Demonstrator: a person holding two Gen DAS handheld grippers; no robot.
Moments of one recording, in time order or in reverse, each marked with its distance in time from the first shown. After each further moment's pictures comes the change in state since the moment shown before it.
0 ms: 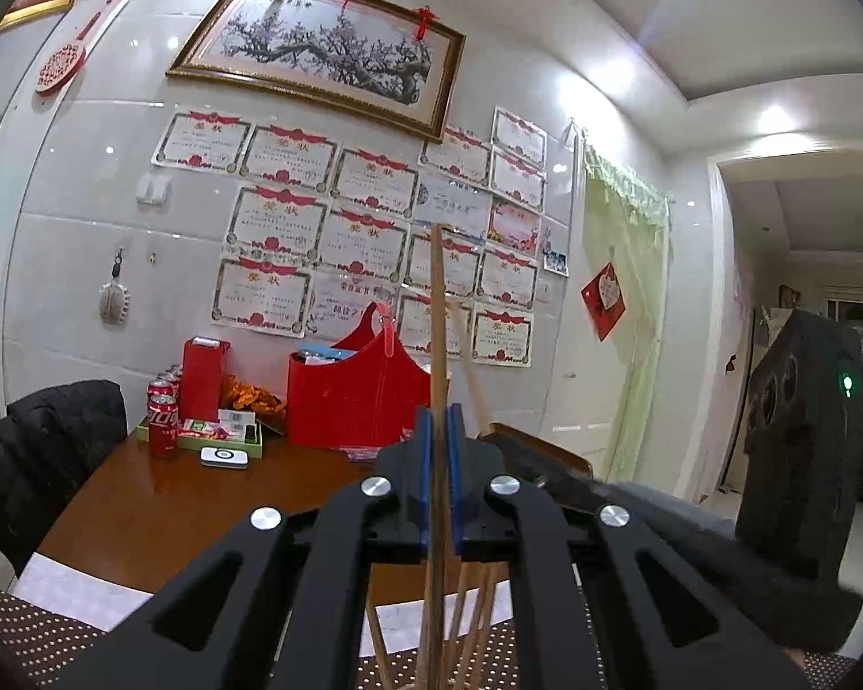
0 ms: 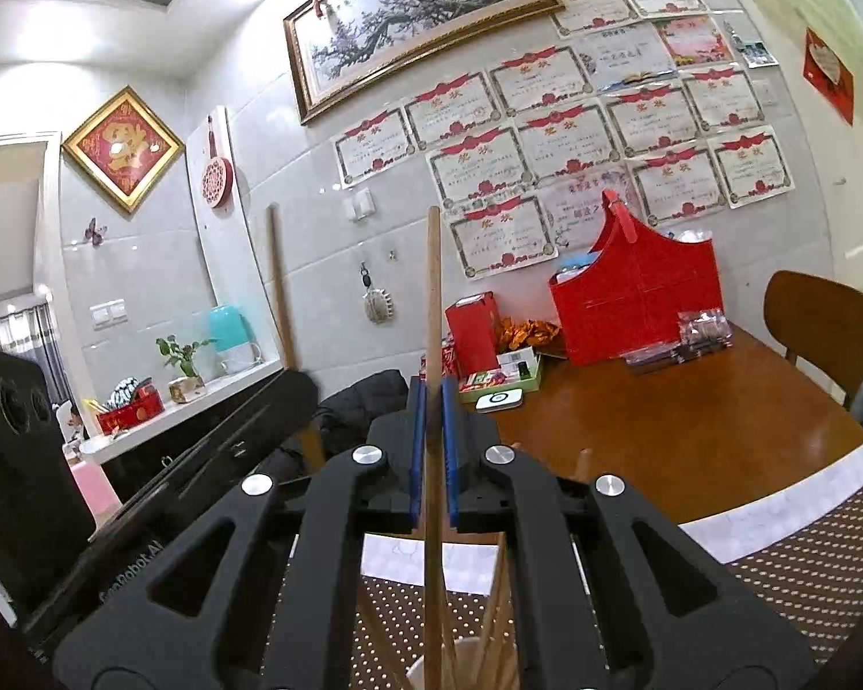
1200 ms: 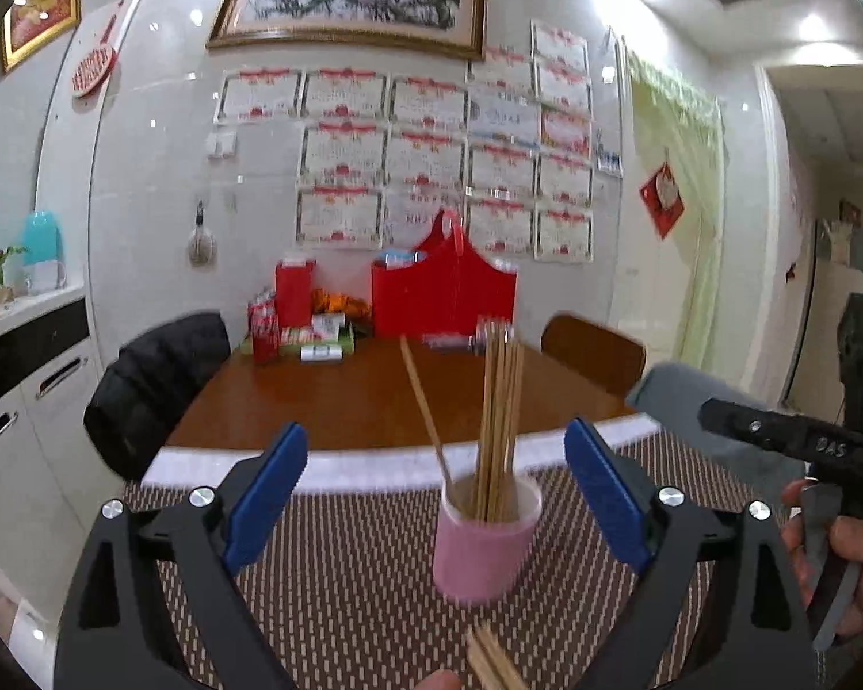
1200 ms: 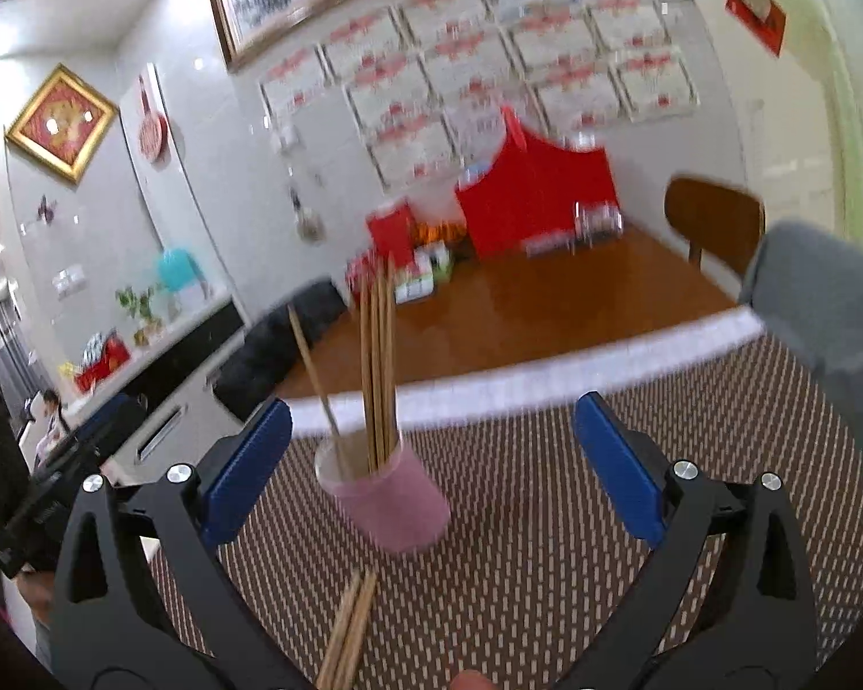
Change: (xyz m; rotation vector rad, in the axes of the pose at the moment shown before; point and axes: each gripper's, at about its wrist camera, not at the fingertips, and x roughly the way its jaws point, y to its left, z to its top) left arm -0.128 -0.023 -0.034 0.078 0.268 0.225; right arm -0.136 -0.059 -0.042 0.096 0.250 -0.158
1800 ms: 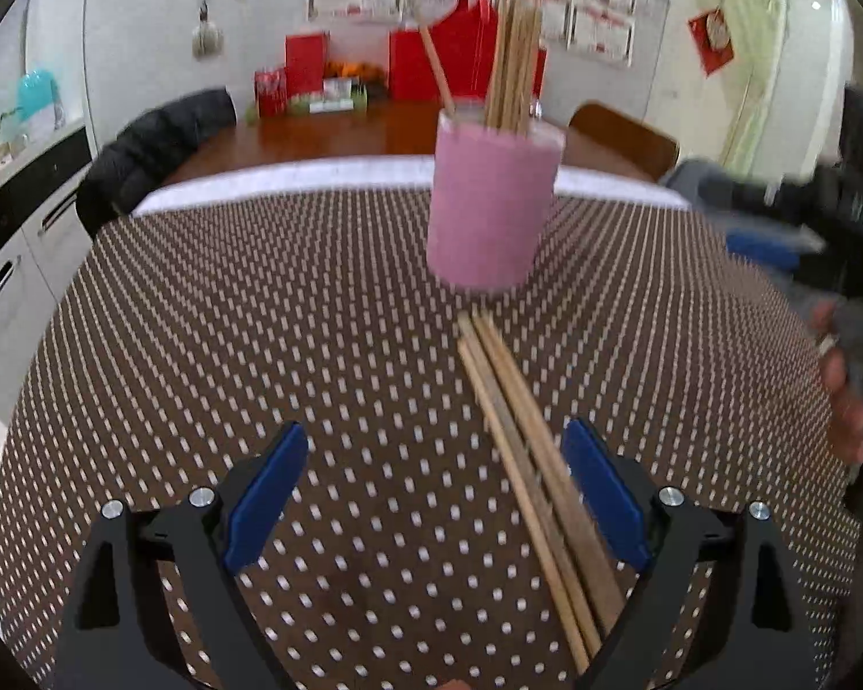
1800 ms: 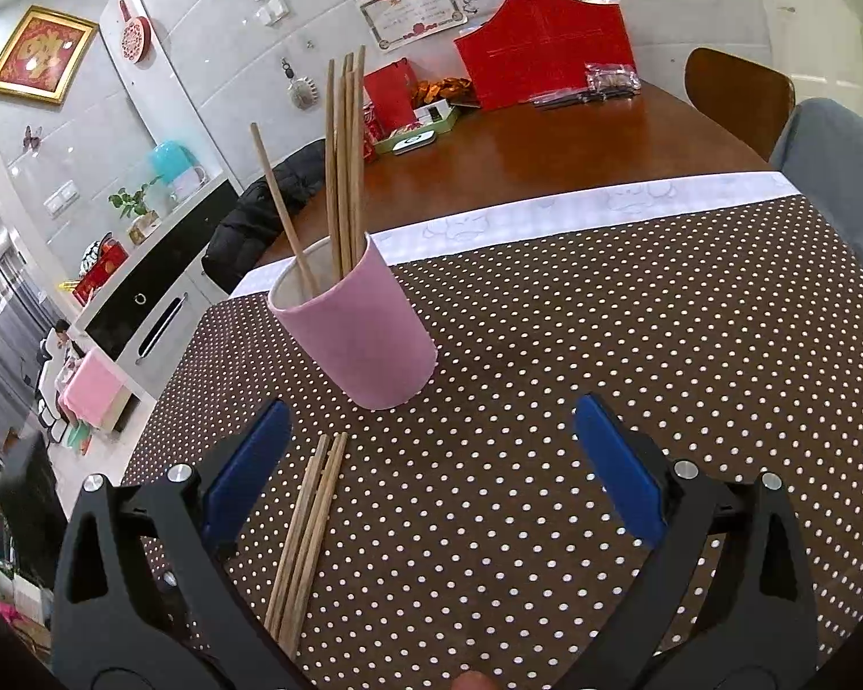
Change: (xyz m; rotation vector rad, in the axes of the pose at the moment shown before) left arm 0.027 -0.011 -0.142 -0.053 0.532 0.044; right arm 0.047 -0.021 -0.064 0.003 0.293 0.025
